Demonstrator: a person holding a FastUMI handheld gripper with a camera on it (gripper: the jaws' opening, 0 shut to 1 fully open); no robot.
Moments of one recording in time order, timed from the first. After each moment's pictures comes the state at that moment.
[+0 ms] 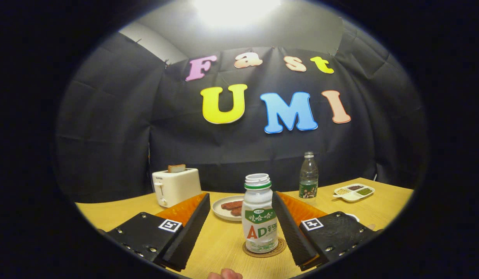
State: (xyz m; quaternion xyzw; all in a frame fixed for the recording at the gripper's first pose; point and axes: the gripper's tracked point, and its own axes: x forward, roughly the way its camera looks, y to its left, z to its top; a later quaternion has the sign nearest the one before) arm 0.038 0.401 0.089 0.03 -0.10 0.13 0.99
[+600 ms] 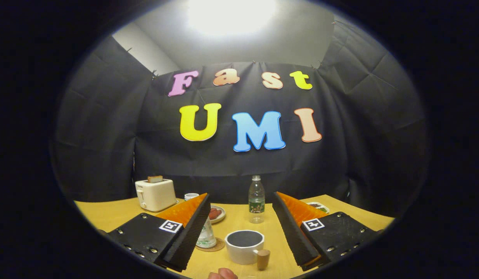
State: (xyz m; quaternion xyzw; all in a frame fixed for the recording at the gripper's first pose) arm 0.011 0.246 0.118 0.00 -0.09 0.05 0.99
